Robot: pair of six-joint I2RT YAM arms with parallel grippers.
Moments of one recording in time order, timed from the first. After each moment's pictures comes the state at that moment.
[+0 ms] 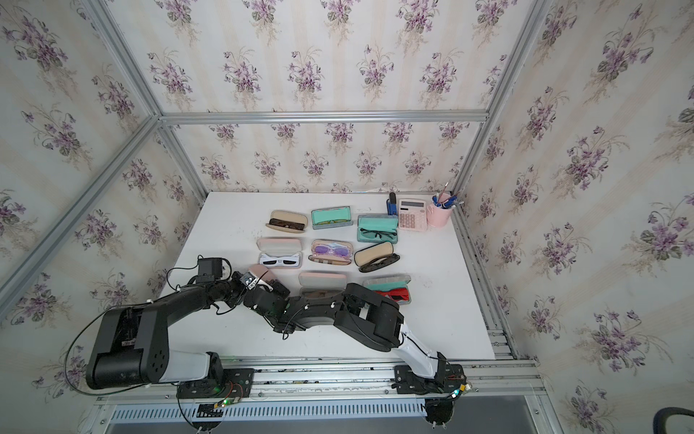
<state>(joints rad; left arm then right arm) 0.14 1.41 0.49 -0.17 0.42 -0.85 1.29 2.23 1.42 0.11 0.55 0.06</state>
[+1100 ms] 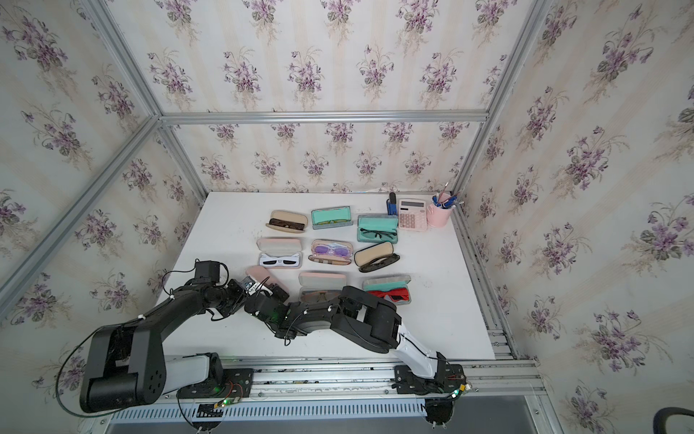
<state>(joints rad) 0.15 1.28 0.50 -0.43 0.34 -0.81 1.31 2.25 1.37 0.22 0.57 0.07</state>
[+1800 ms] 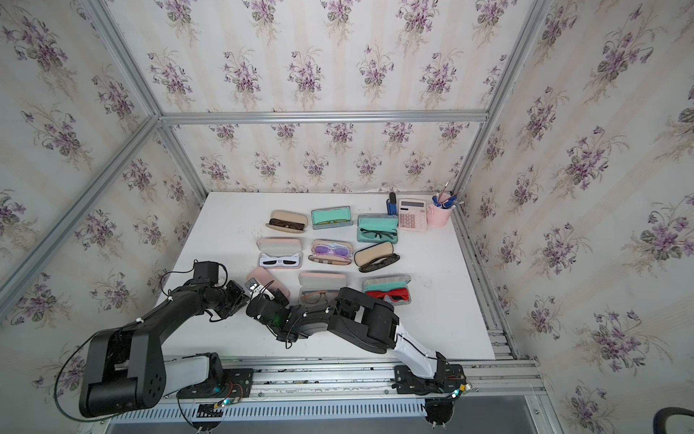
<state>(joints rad) 0.16 1.27 0.50 -0.47 0.34 -0.80 1.32 2.26 1.34 0.25 0.50 0.23</state>
